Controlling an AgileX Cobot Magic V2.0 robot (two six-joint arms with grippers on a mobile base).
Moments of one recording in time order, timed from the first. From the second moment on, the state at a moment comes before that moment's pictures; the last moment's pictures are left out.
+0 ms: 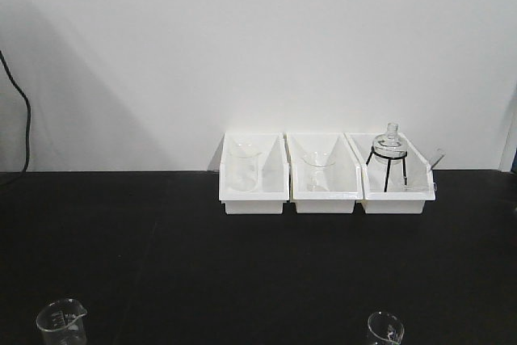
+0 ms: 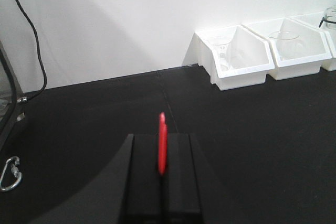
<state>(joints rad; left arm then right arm) -0.21 0.57 -0.49 0.41 0.19 -0.38 0.06 0.48 -0.38 -0.49 0.01 0.45</state>
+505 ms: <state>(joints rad) -0.21 0.57 -0.49 0.41 0.19 -0.38 0.06 0.48 -0.38 -0.49 0.01 0.45</state>
